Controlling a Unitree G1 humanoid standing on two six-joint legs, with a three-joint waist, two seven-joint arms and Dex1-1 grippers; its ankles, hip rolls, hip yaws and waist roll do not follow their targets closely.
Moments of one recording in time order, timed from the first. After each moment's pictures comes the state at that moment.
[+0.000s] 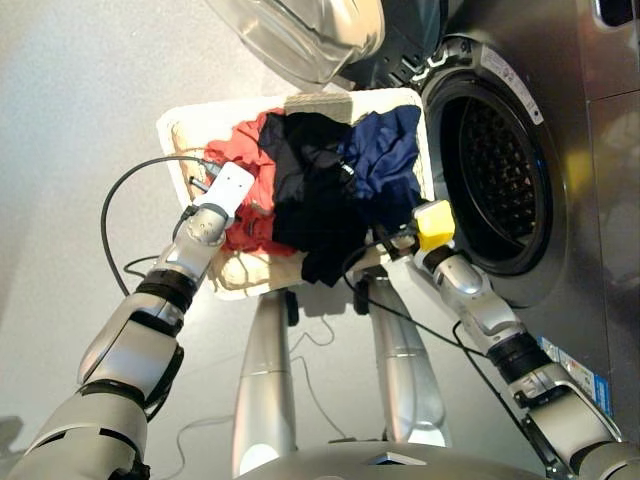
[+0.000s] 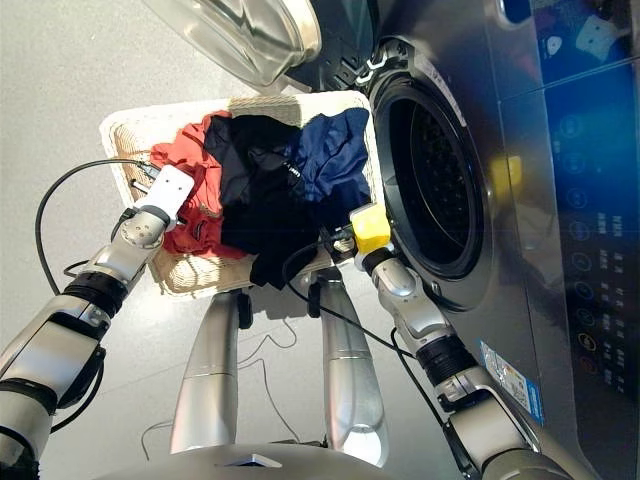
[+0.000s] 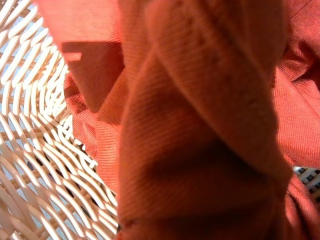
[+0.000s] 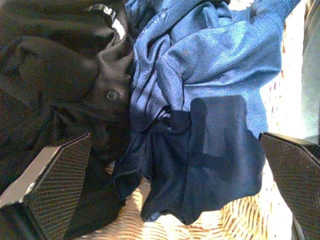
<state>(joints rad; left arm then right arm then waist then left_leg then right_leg) -0.75 0.55 -0.46 0.85 -0.10 0.01 0.05 -0.36 -0.40 0.39 0.31 0.32 -0.10 0.07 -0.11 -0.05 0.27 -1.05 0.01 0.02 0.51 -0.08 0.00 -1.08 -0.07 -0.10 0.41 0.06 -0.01</state>
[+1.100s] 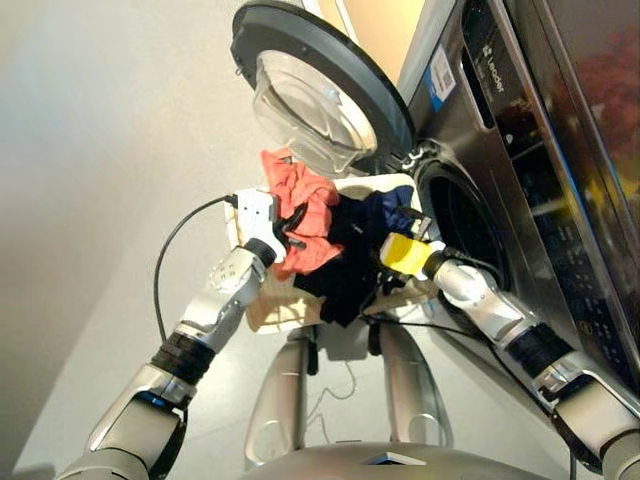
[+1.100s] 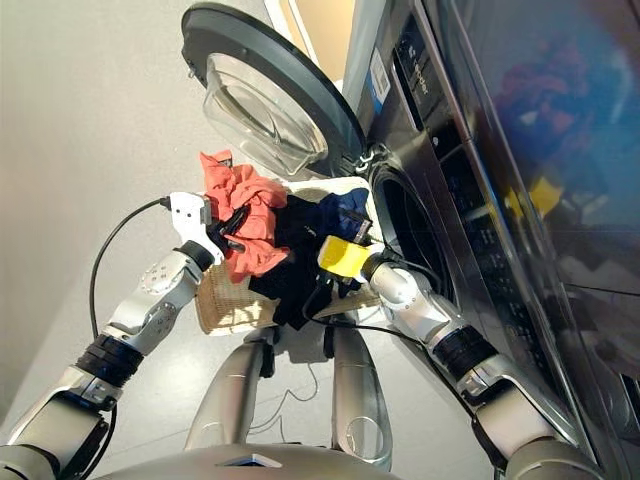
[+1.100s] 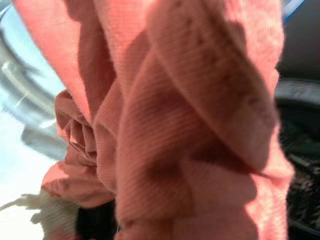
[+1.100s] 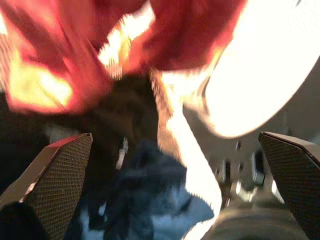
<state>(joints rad) -0.38 0.41 -0.41 0.14 -0.73 -0.09 -0.13 -0.49 -0.59 0.63 0.26 -0.23 -0.16 0.14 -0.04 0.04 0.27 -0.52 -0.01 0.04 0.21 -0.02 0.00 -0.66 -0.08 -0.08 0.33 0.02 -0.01</state>
